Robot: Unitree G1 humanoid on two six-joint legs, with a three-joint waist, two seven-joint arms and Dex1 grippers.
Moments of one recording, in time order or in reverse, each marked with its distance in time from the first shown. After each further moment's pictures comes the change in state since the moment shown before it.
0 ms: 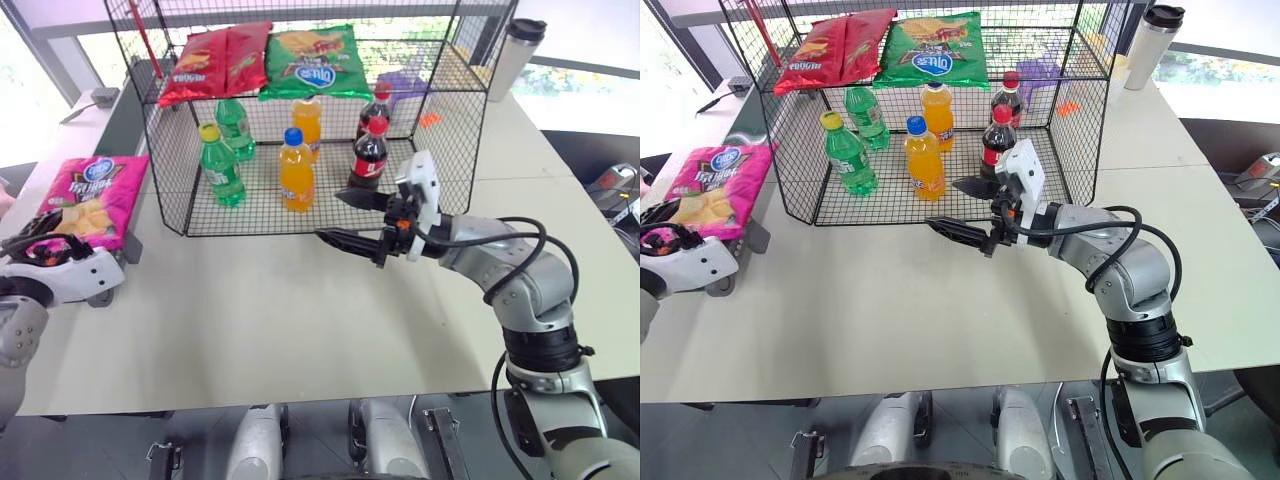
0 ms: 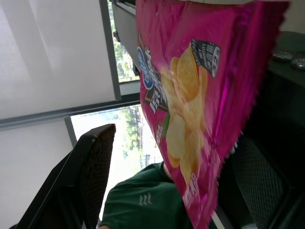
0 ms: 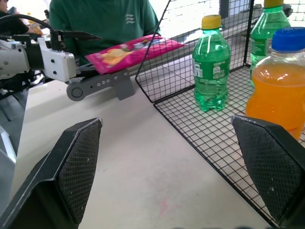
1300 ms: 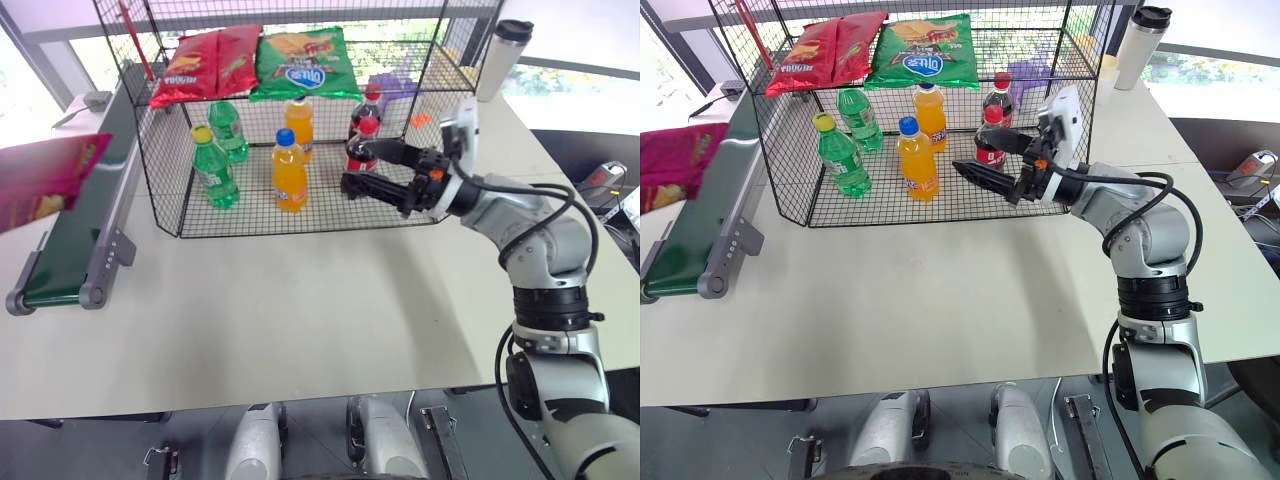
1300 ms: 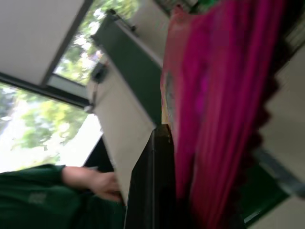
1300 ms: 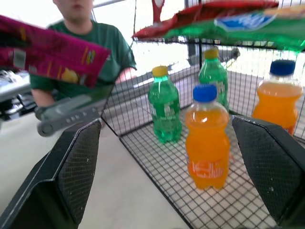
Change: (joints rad) left arm -0.123 0.222 0.748 -0.269 -0.737 0.718 -1.046; right arm -0.181 -0.037 -0.132 0.276 0.033 -0.087 0.122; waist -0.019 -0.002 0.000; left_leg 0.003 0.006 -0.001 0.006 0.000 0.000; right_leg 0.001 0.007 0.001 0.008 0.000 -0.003
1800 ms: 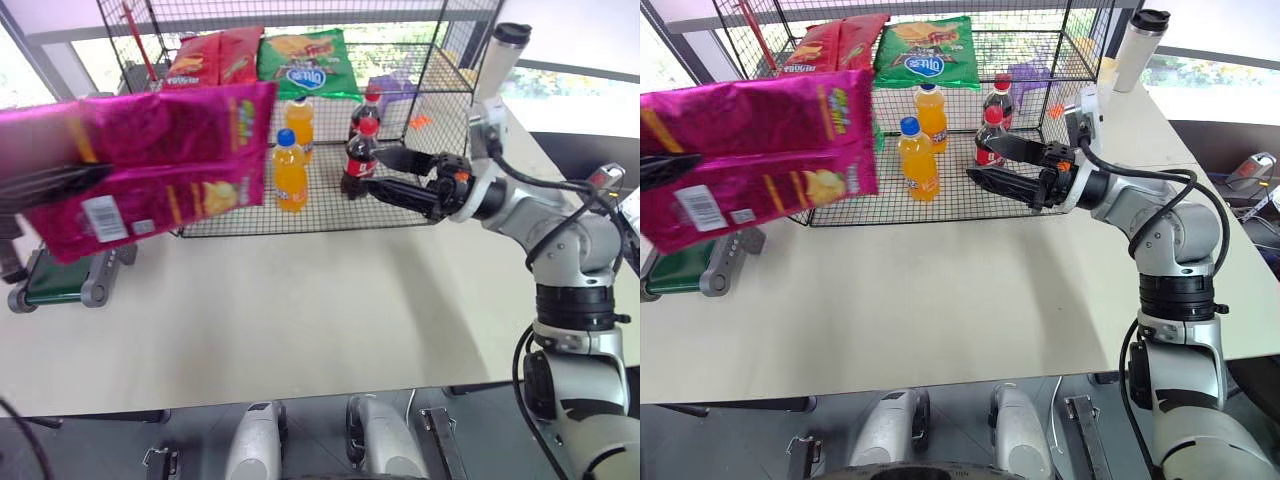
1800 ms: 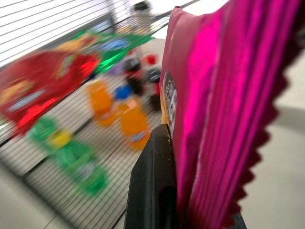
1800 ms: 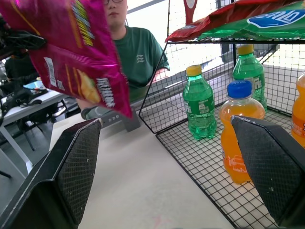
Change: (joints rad) left arm -0.482 -0.115 -0.281 -0.011 -0.699 0.282 0.128; right arm 0.016 -0.070 -0.028 0.007 0.099 0.092 0.126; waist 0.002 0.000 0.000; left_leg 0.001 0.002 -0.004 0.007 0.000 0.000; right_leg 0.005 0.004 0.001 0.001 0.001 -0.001
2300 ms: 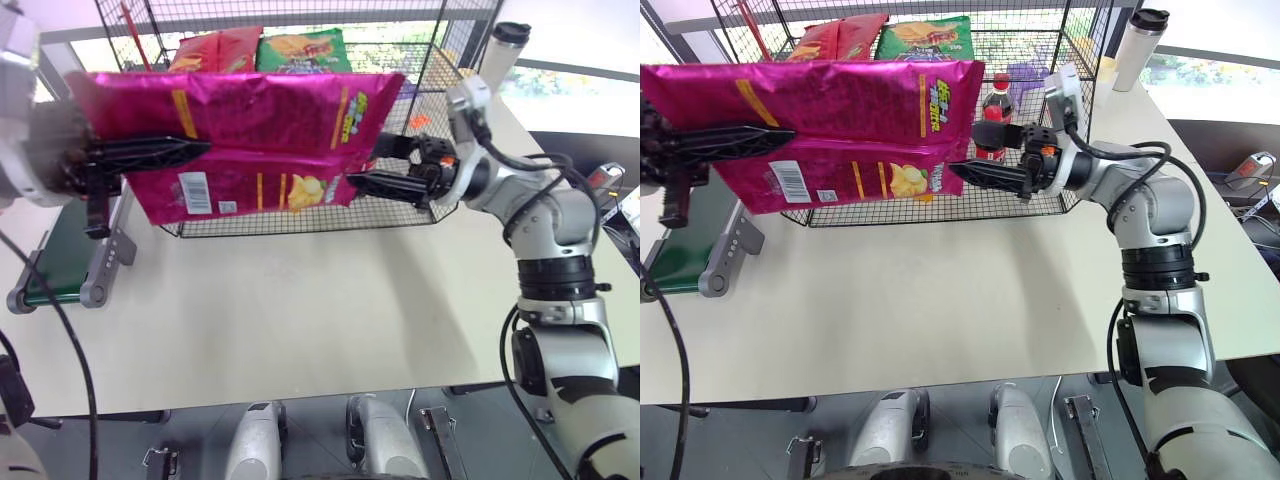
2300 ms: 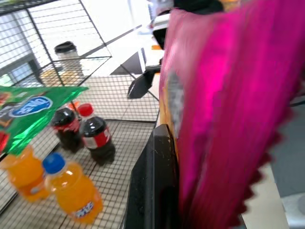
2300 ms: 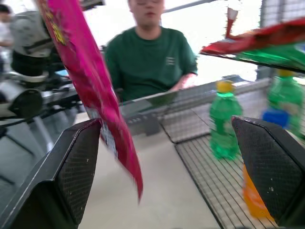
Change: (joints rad) left arm -0.271 -0.043 -0.423 0.182 -0.068 -0.221 -0.010; right arm -0.156 0.063 0.097 0.157 -0.066 -0.110 0.179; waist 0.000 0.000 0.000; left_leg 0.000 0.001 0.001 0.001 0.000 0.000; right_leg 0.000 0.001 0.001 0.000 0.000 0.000
